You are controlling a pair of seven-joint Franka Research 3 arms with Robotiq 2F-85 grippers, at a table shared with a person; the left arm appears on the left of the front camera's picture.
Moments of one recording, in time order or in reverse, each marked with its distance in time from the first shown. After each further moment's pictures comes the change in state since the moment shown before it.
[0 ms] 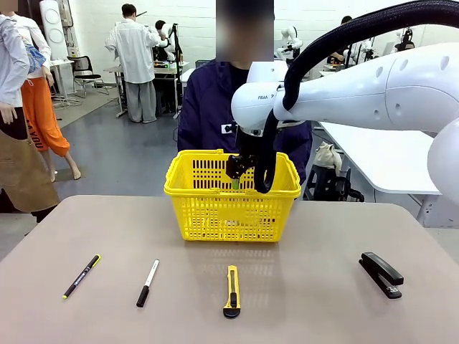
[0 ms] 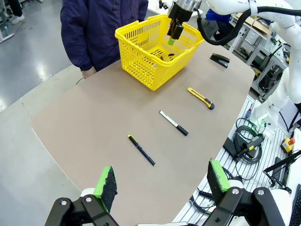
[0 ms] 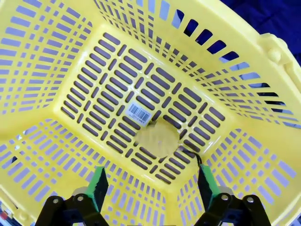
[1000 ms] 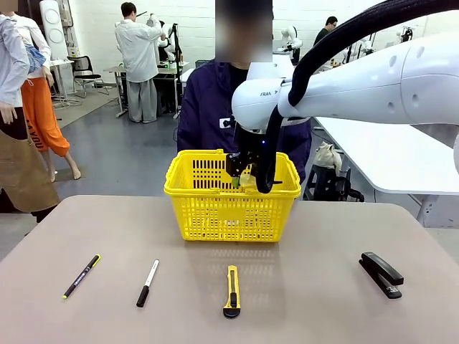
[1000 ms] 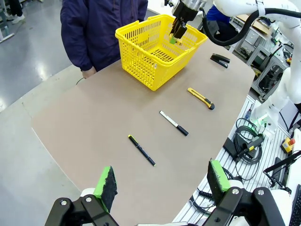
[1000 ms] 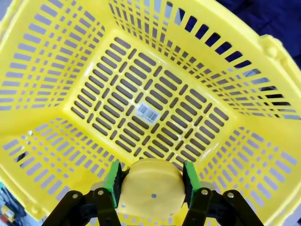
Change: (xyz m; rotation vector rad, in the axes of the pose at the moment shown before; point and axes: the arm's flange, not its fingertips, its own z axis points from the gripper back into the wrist) left arm 0.000 0.000 0.000 0.001 0.000 0.002; right arm -0.011 0.015 0.013 -0.002 -0.048 0.004
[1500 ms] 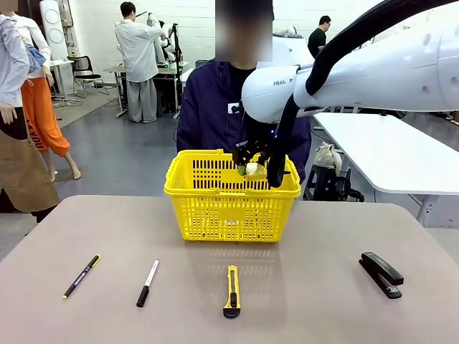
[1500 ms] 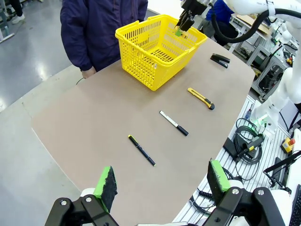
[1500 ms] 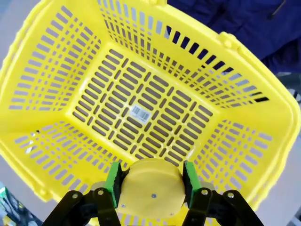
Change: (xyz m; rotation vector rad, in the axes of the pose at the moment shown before) left arm 0.000 0.000 0.000 0.000 0.000 0.000; right arm -0.017 -0.001 0.038 -0.037 -0.090 -0.043
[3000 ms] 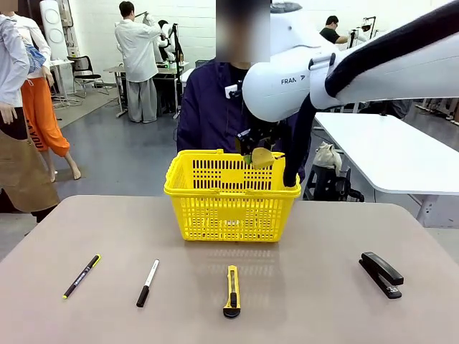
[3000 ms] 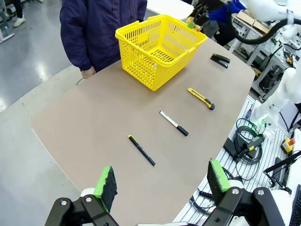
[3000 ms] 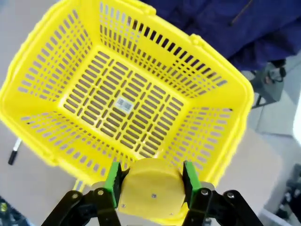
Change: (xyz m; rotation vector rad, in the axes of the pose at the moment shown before) left arm 0.001 0.000 0.000 0.001 0.000 -0.001; right arm -0.031 0.029 0.060 -0.168 -0.079 0.041
